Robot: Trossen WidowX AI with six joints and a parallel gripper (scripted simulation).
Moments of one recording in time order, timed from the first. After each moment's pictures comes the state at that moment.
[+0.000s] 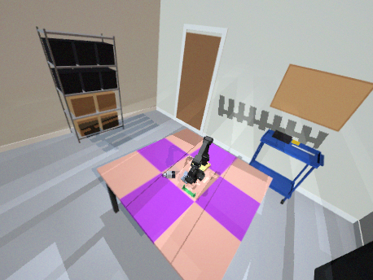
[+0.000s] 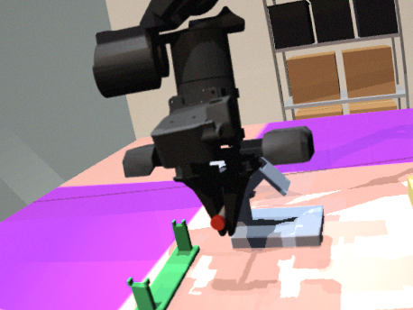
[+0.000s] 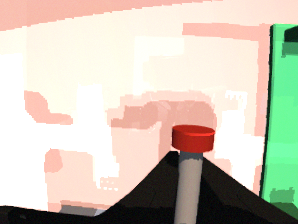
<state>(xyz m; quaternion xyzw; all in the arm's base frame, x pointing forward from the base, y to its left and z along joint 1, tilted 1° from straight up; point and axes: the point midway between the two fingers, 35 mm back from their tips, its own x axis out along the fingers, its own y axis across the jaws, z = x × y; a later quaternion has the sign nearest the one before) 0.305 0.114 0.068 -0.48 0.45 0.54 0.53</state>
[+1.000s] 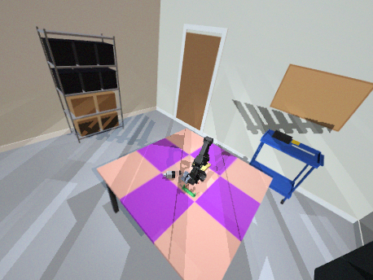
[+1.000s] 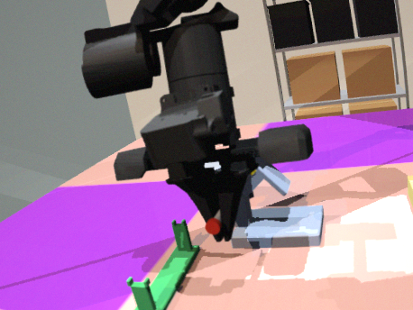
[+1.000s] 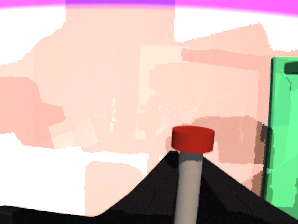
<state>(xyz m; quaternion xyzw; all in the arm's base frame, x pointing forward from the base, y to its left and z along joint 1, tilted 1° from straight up) 0.303 0.132 0.073 -0.46 0.45 0.55 0.53</state>
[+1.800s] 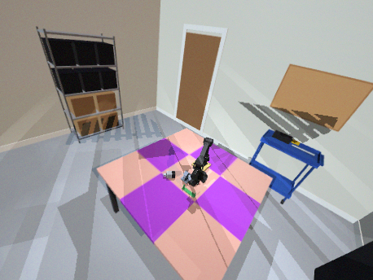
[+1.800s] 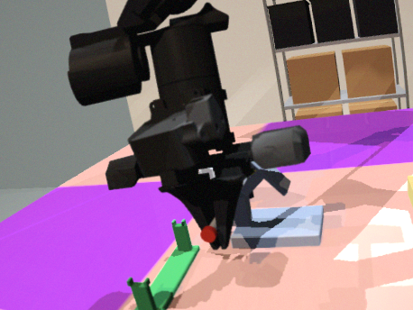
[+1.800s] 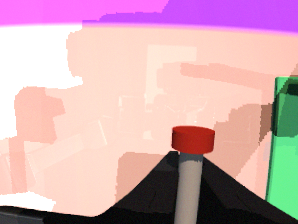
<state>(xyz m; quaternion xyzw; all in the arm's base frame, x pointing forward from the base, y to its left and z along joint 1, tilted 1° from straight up) 0.302 0.146 0.072 -0.46 0.46 0.56 0.52</state>
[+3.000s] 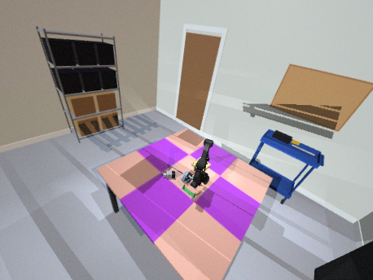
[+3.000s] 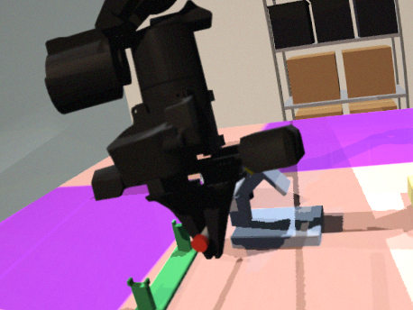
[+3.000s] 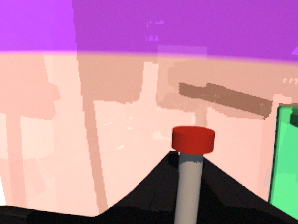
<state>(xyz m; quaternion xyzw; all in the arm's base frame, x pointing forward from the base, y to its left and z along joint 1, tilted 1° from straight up) 0.302 0.166 0.075 -0.45 0.47 0.56 0.51</state>
